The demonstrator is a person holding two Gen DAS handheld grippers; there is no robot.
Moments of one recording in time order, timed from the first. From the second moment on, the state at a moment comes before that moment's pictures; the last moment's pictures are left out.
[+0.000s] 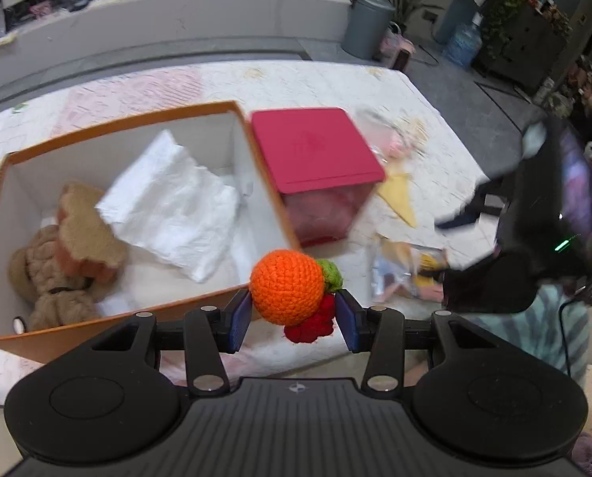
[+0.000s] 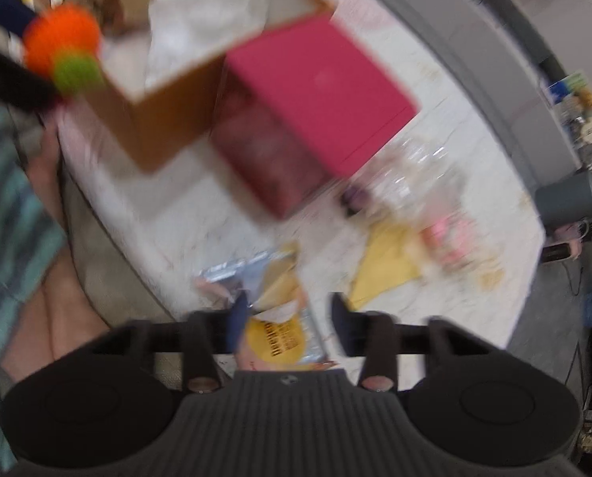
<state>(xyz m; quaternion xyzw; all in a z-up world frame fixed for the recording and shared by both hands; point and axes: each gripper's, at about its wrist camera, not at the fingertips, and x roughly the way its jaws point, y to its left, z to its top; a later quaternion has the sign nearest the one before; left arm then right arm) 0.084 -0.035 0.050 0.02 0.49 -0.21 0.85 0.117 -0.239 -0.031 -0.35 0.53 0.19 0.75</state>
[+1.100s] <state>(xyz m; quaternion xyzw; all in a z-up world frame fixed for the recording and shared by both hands) 0.145 0.045 0.046 -0.01 0.50 -0.08 0.86 0.134 -0.267 -0.046 -0.25 0.54 0.19 0.78</state>
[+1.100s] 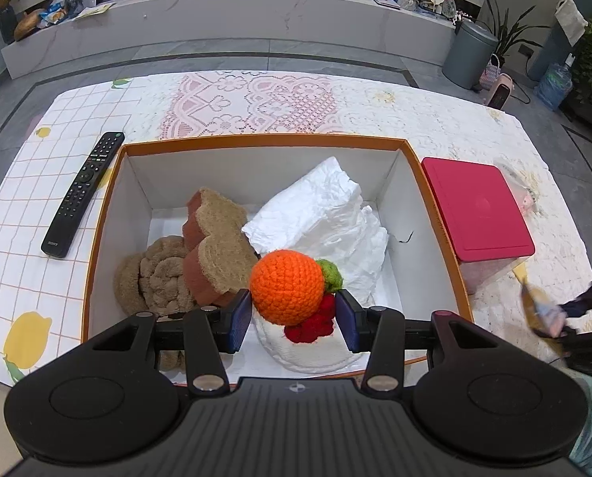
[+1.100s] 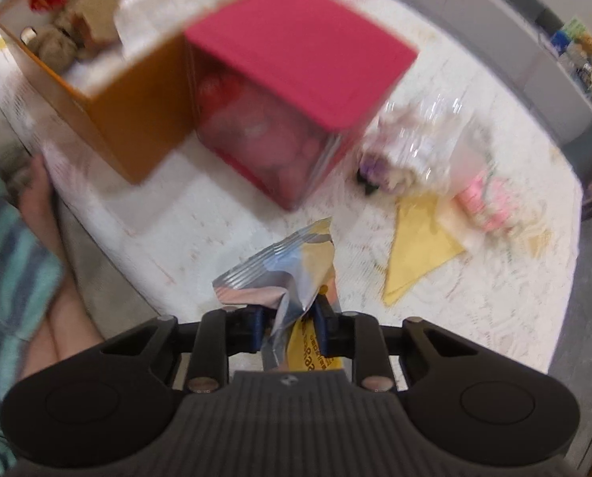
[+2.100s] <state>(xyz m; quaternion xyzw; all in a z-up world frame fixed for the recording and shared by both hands) 0.209 0.109 0.029 0.04 0.49 -0.05 0.87 0.218 -0.073 0.040 -0.19 0.45 0.28 0.83</state>
